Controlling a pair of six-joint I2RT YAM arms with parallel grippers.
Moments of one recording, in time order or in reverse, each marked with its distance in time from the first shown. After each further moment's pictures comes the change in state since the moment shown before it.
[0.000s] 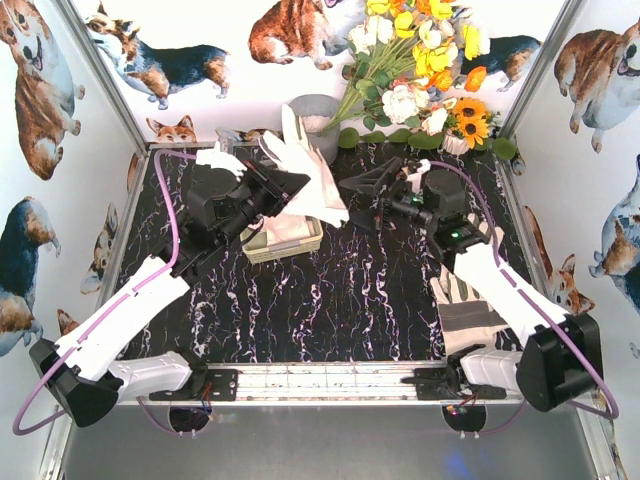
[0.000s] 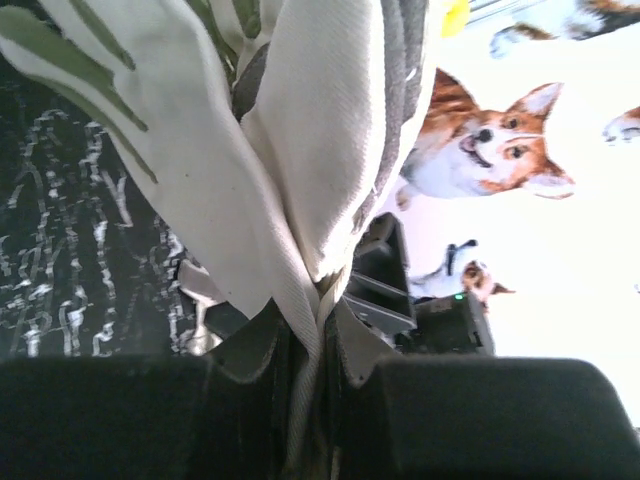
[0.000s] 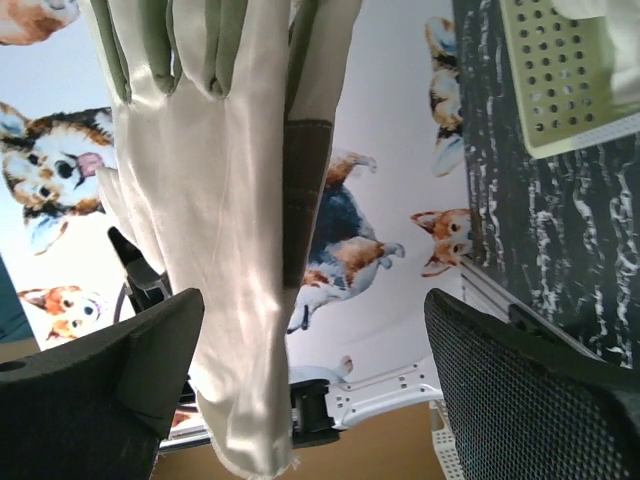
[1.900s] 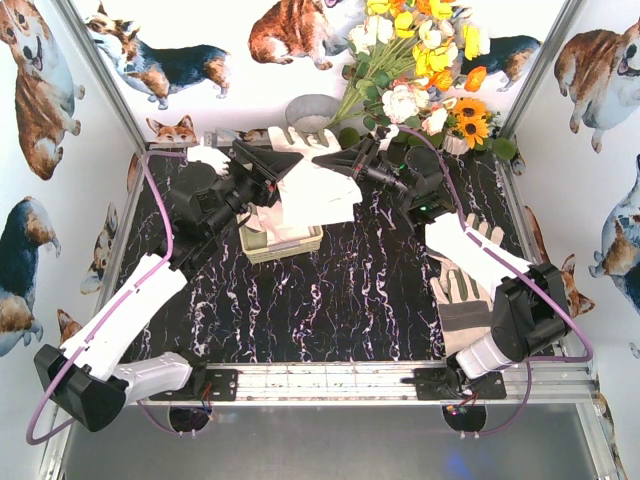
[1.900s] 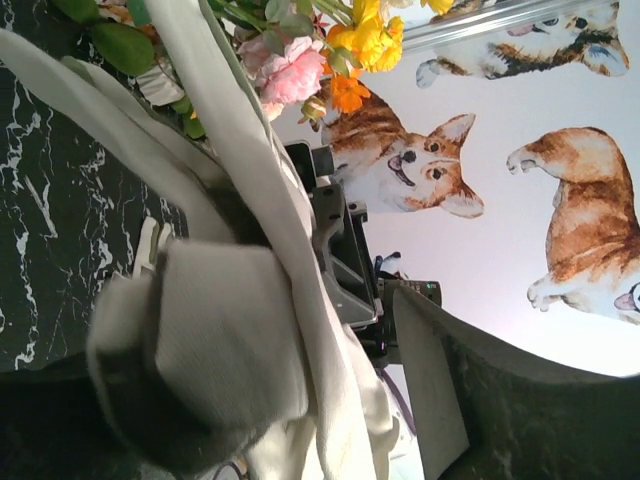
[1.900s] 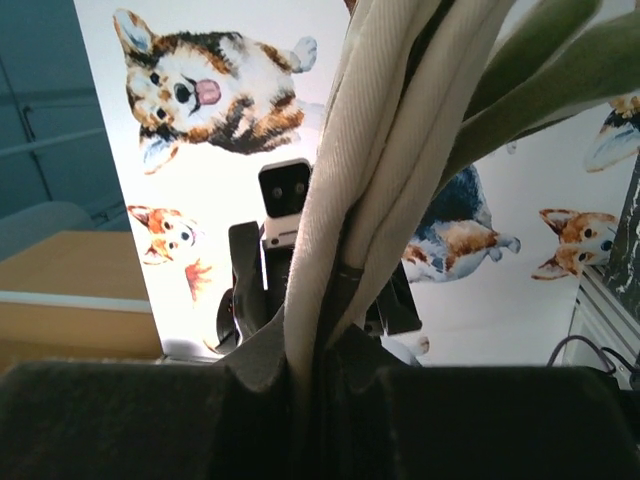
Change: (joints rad) left arm 0.143 -0.003 -0.067 0.183 0.203 -0.169; right arm 0.088 0.292 0.219 0.462 -0.033 0.257
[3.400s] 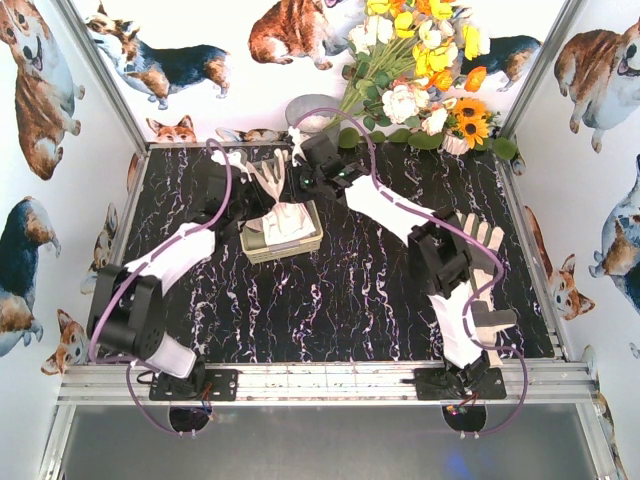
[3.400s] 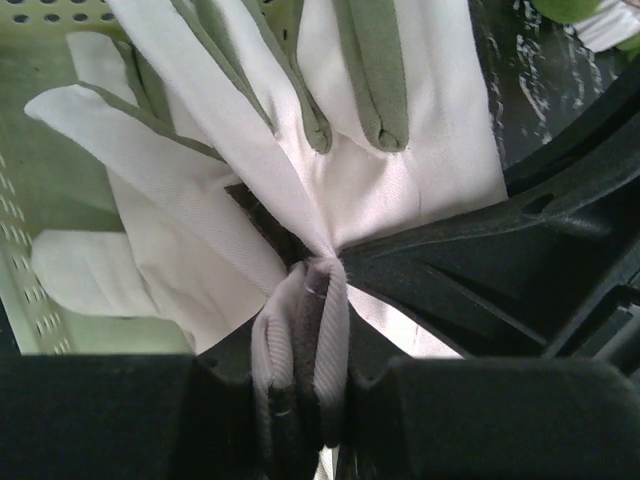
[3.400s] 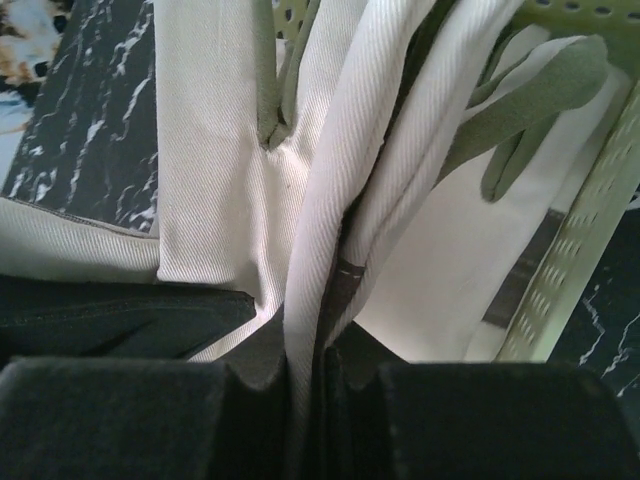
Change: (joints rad) left arm 0.230 0.376 -0.144 0.039 0.024 0.756; right arm 0.191 0.629 0.739 -0.946 0.375 -1.454
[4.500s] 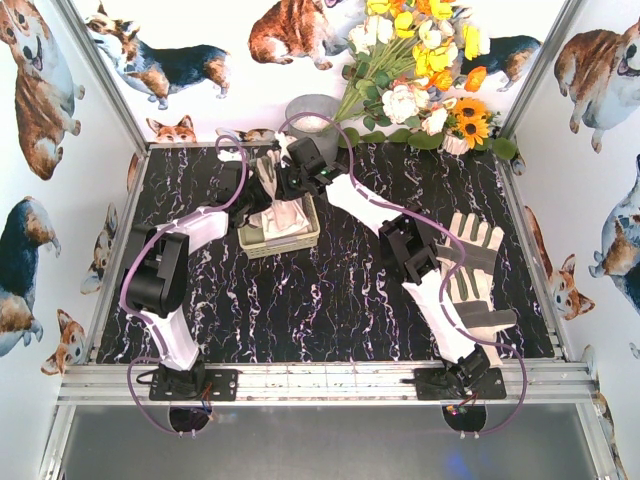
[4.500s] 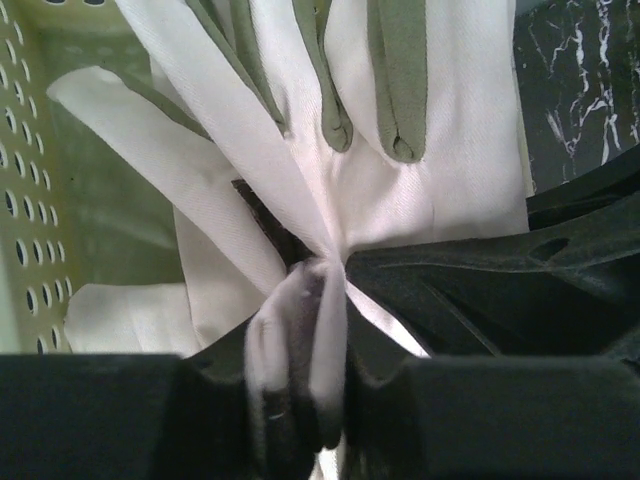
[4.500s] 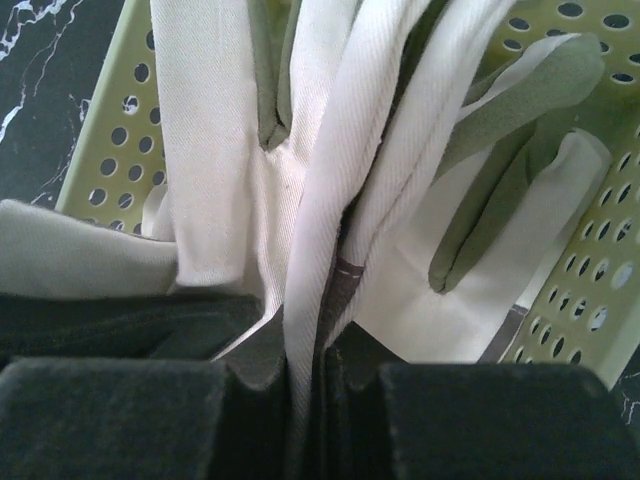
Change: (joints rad) left arm 0.047 0.317 0.126 0.090 -0.085 0.028; right arm -0.005 0.341 0.362 -0.060 0.074 -0.117
